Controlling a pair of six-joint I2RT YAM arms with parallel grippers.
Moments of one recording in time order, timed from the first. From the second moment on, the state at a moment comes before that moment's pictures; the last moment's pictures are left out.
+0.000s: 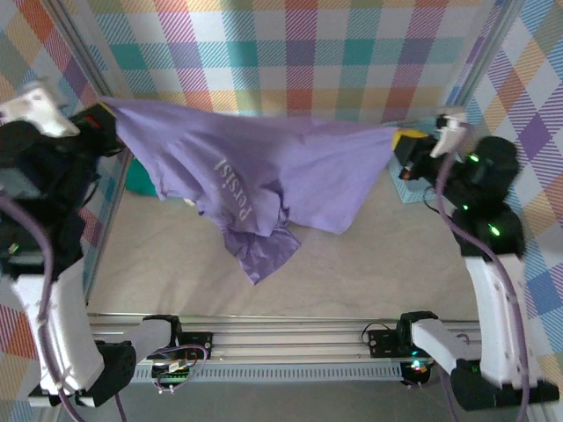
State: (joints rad) left arm 0.00 1.12 2.09 -0.91 -0.03 -0.41; right arm 0.11 0.94 1.49 -0.56 -0.41 0.22
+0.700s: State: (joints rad) left arm 0.00 1.67 2.48 -1.01 -0.11 -0.29; right arm 0.11 1.20 1.73 -0.66 -0.23 0.07
